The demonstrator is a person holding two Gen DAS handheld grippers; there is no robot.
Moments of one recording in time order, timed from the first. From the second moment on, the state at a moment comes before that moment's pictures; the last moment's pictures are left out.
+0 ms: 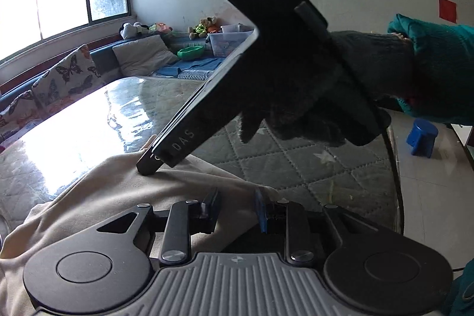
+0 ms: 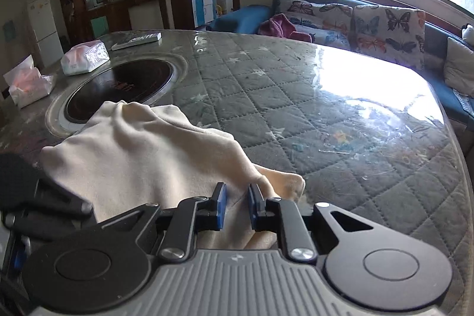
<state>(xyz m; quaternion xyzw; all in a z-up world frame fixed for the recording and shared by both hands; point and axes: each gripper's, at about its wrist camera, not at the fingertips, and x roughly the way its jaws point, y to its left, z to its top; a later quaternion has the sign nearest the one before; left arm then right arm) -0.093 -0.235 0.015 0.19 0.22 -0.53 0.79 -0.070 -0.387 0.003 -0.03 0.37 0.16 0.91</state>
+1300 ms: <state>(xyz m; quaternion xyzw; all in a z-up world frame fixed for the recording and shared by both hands) -0.013 -0.084 0.024 0.08 0.30 -0.32 0.89 -0.009 -0.278 0.000 -0.07 0.36 0.22 0.90</state>
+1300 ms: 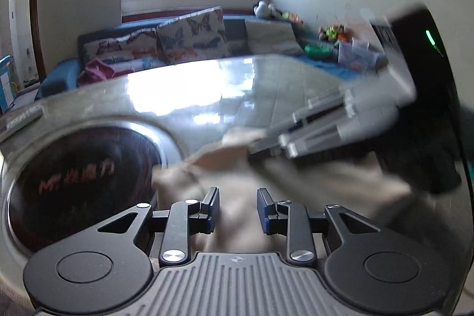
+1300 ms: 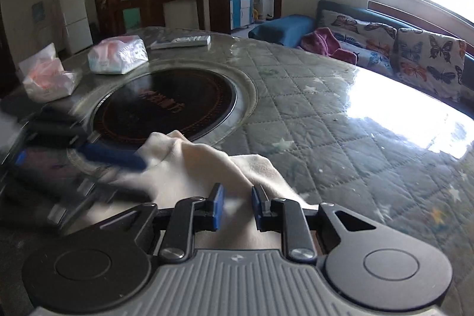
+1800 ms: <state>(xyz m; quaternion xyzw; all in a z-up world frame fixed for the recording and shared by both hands) -0.031 -0.040 0.023 0.04 0.31 -0.27 0.91 -0.001 -0.219 0.001 -0.13 0.34 0.28 0.89</state>
